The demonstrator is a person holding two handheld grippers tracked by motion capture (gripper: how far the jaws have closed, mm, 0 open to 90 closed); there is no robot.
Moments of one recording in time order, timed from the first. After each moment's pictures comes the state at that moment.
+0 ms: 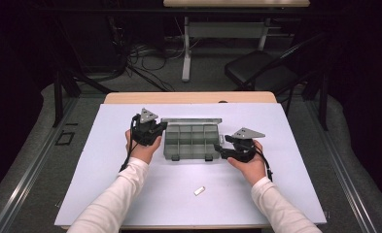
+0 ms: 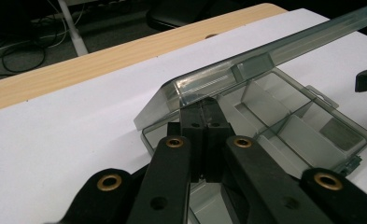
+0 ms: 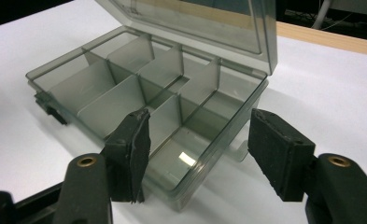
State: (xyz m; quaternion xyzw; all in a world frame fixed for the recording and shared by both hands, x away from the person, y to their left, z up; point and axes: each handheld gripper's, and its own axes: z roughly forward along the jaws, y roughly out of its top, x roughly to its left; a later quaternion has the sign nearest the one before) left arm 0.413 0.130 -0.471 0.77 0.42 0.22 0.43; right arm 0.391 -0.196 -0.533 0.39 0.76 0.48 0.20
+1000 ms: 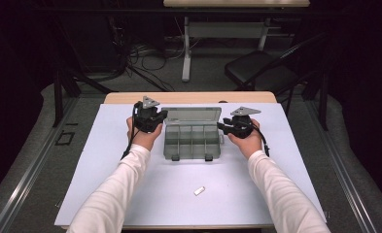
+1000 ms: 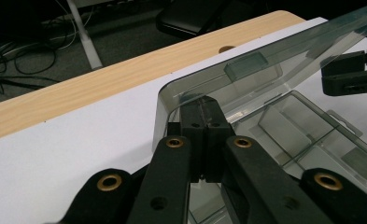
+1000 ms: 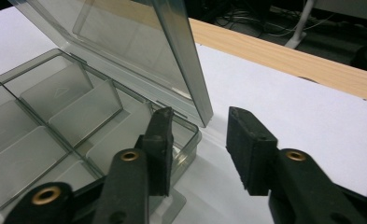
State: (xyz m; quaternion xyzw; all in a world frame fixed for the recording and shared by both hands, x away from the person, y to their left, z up) left arm 0.441 0.126 -0.452 0.77 0.42 0.22 0.42; right arm 0.467 -0.201 -0.526 0.40 0.76 0.45 0.22
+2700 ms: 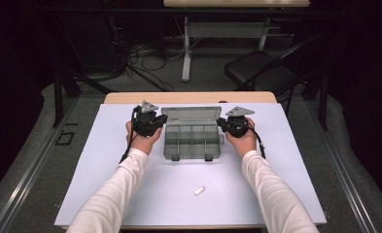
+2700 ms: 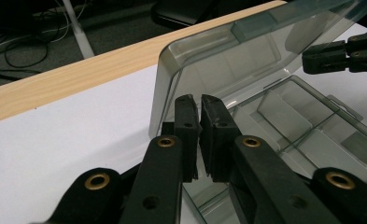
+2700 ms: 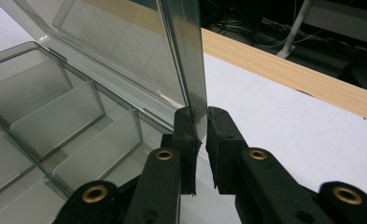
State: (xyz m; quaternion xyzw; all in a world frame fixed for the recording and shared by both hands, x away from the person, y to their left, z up) left arm 0.436 0.133 -0.468 0.78 0.42 0.21 0.42; right arm 0.477 -0.191 -0.536 0.38 0.77 0.45 0.25
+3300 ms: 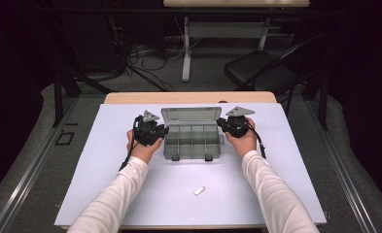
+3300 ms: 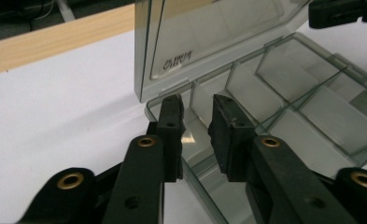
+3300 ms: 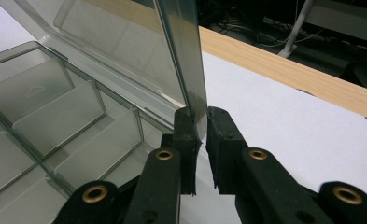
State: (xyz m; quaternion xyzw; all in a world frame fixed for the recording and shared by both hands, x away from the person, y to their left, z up) left arm 0.429 0.135 -0.499 0.79 0.43 0.18 0.40; right arm 0.476 -0.192 -0.536 0.38 0.77 0.45 0.25
